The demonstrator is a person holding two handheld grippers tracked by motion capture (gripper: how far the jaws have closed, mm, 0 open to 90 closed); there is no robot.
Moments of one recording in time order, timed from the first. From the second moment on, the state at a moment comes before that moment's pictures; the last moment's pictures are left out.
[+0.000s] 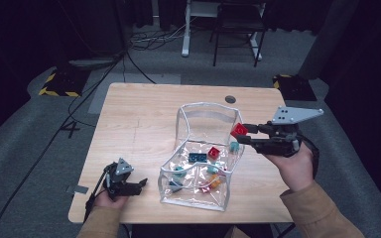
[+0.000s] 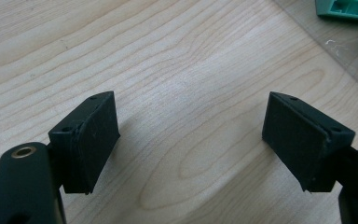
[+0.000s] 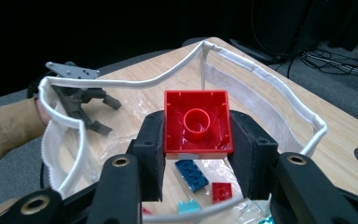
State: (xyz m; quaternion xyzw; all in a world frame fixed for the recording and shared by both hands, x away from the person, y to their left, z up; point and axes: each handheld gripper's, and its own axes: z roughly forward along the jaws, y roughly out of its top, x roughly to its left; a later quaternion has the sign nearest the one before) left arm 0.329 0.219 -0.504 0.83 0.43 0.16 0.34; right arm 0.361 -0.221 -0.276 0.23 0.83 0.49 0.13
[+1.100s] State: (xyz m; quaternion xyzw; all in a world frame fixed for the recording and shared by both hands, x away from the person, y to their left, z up) left arm 0.329 0.219 -0.504 0.83 0.43 0.16 0.34; right arm 0.424 -0.158 -0.314 0.25 0.88 0.40 0.09
